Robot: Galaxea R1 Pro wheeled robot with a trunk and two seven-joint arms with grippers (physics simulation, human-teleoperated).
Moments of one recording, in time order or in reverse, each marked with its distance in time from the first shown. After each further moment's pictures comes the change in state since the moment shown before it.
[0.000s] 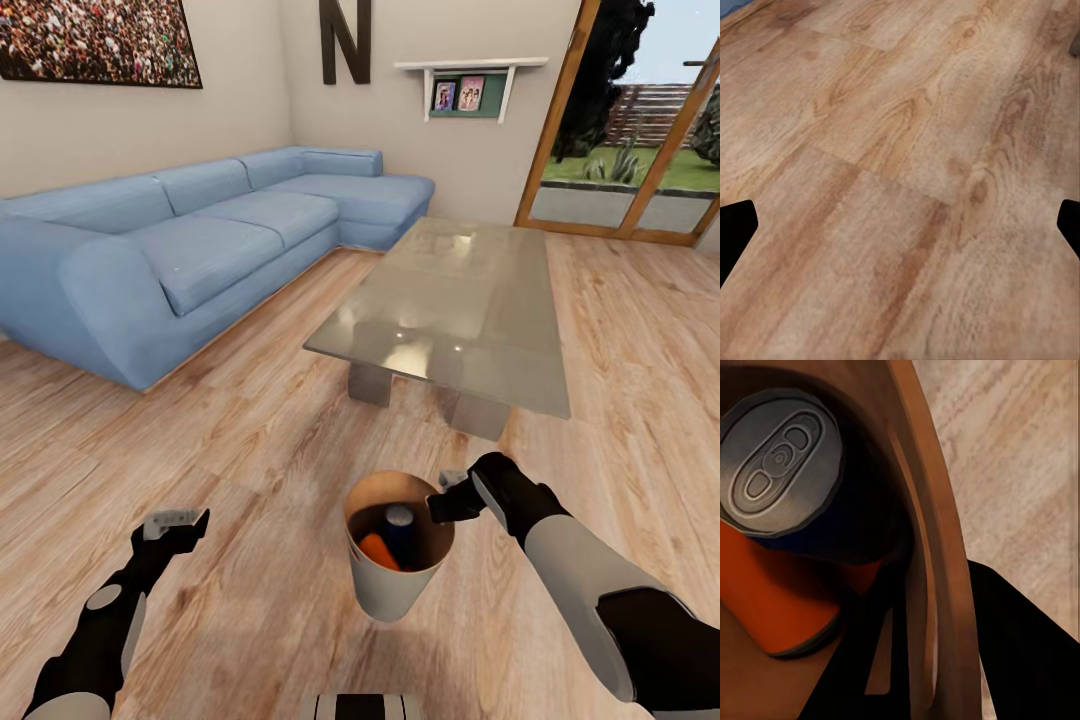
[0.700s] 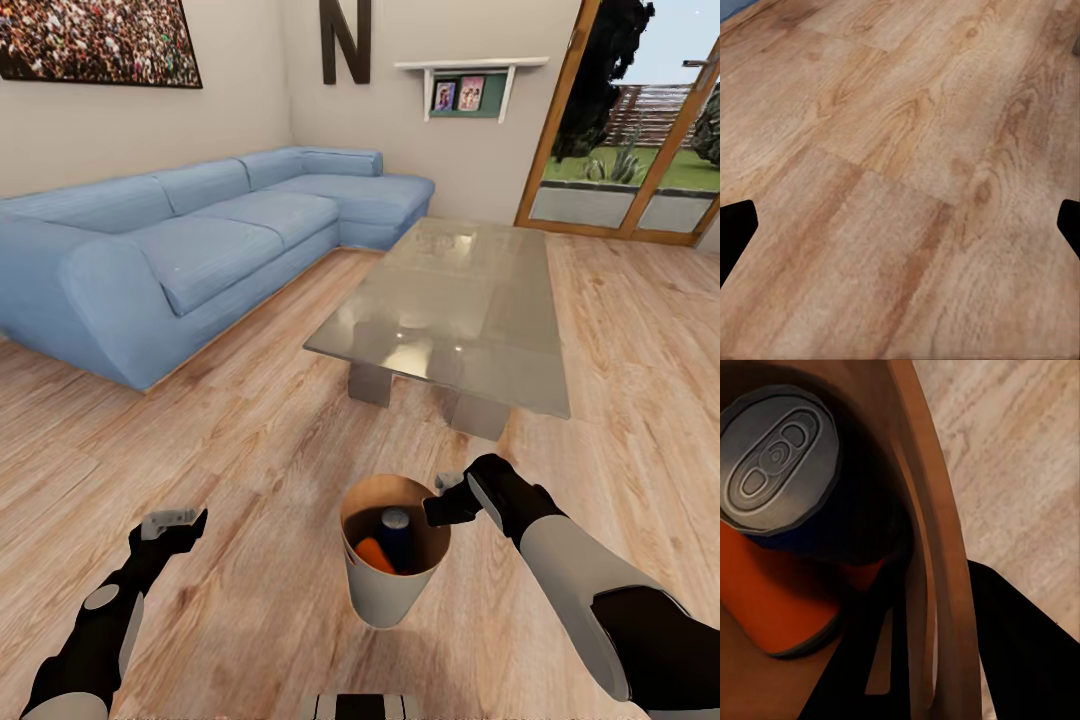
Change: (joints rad) left arm 0.000 0.007 0.000 -0.001 0.000 0.002 0.001; right arm -0.003 0.015 0.004 0.021 -0.005 0.002 0.000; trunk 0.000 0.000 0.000
